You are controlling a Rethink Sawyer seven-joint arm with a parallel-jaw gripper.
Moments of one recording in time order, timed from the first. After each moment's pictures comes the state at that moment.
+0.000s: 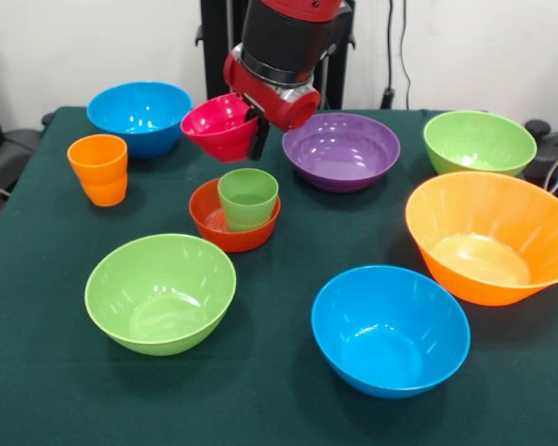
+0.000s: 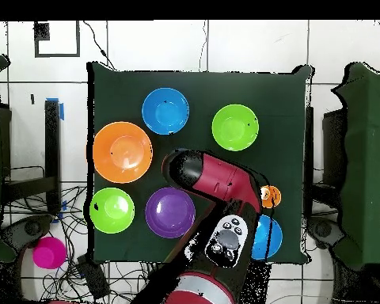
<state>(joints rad) 0.03 -0.50 -0.43 1.62 0.24 0.52 2.18</state>
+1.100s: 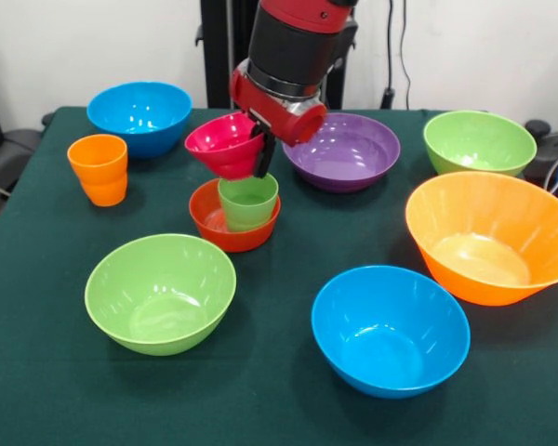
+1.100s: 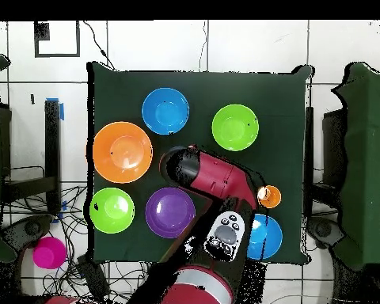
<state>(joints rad) 0.03 -0.48 -0.41 1.62 0.27 0.45 2.18</state>
